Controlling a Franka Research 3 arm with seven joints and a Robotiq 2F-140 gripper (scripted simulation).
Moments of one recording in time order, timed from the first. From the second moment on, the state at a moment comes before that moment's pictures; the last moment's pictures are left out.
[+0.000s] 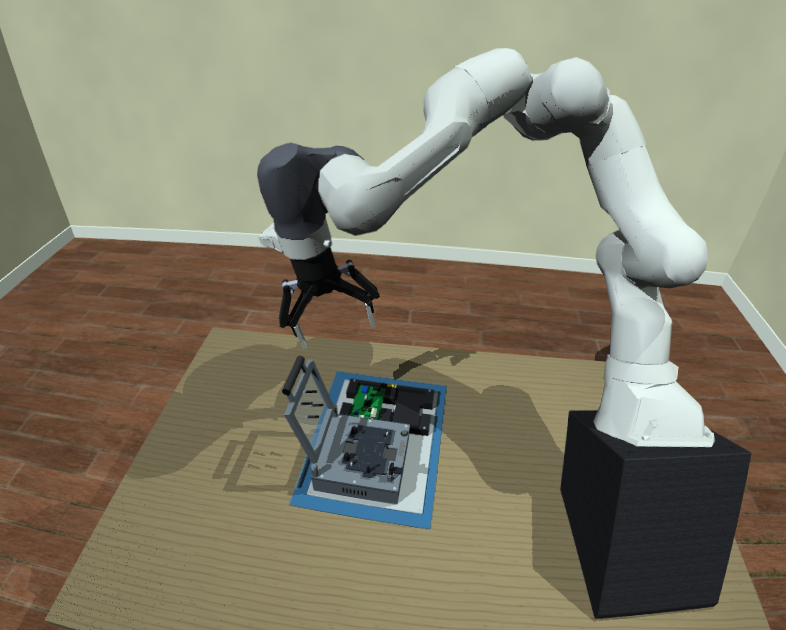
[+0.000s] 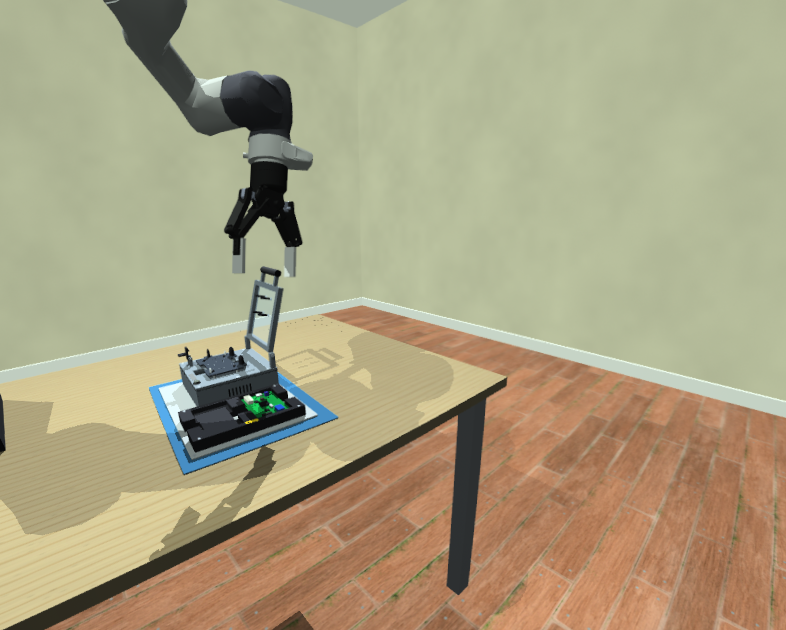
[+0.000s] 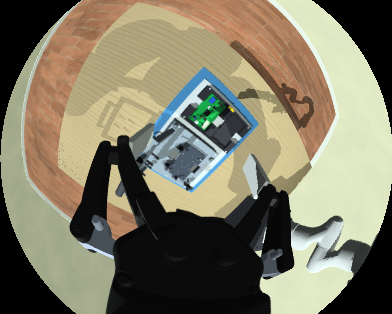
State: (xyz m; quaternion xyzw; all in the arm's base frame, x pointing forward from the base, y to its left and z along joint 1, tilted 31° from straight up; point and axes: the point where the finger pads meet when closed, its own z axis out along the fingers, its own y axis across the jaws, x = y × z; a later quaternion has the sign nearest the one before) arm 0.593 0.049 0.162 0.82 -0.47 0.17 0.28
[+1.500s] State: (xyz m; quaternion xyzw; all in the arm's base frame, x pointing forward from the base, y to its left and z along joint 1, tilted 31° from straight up) arm 0.583 0.007 0.296 0.85 -0.51 0.06 0.15
